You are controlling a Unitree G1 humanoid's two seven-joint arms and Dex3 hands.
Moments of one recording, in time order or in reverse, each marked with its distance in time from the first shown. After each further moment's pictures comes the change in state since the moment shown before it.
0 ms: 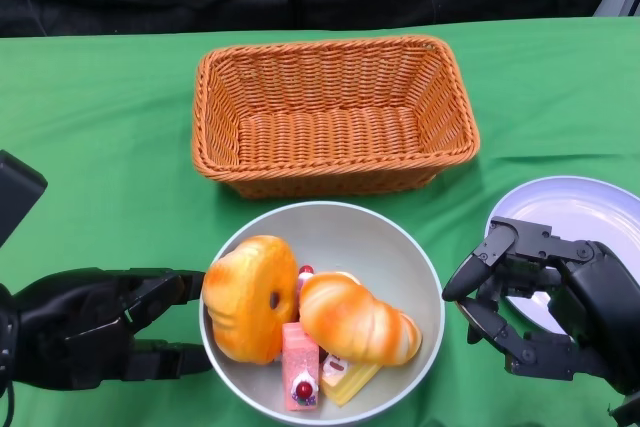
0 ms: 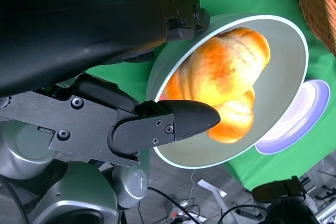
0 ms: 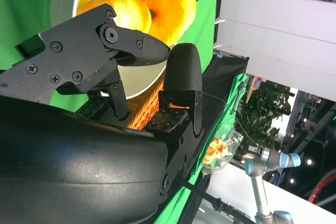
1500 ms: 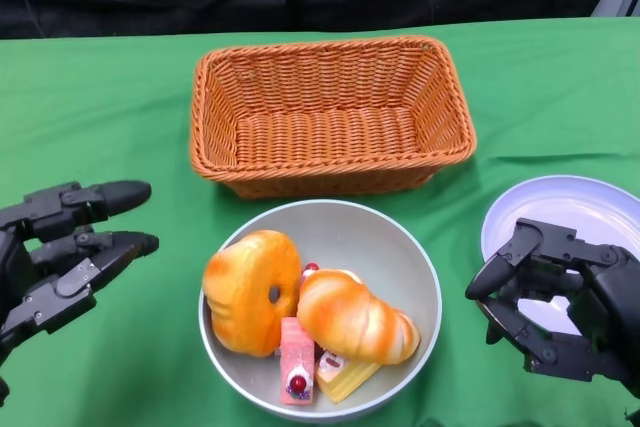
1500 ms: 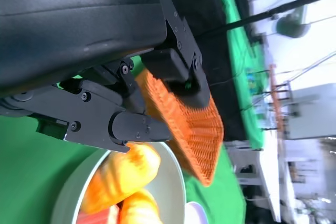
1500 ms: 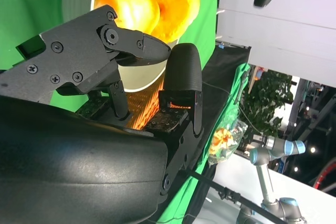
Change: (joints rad) left arm 0.263 -0.336 0.283 -0.020 0.153 -1.071 0.447; right arm 0.012 -0.001 -0.048 0.060 0.042 -0.052 0.012
